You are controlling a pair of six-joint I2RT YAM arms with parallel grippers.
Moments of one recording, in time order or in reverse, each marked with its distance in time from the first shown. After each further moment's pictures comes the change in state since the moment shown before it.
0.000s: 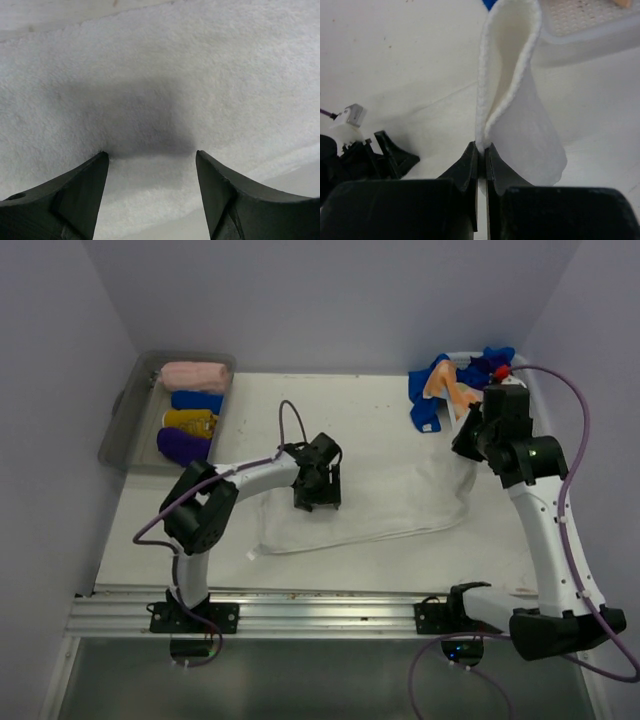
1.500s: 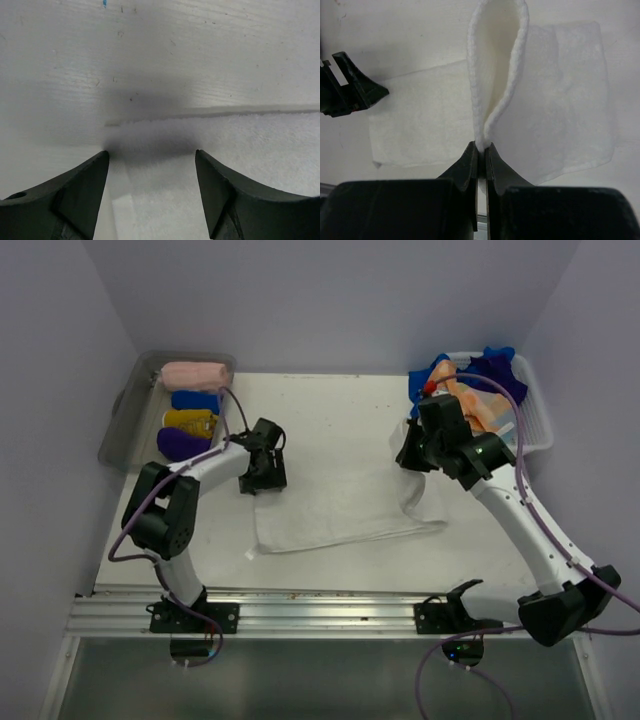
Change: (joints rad) left arm 0.298 -0.138 -0.169 0.030 -0.163 0.189; right arm 0.330 0.085 -0.081 0.077 -0.045 0.103
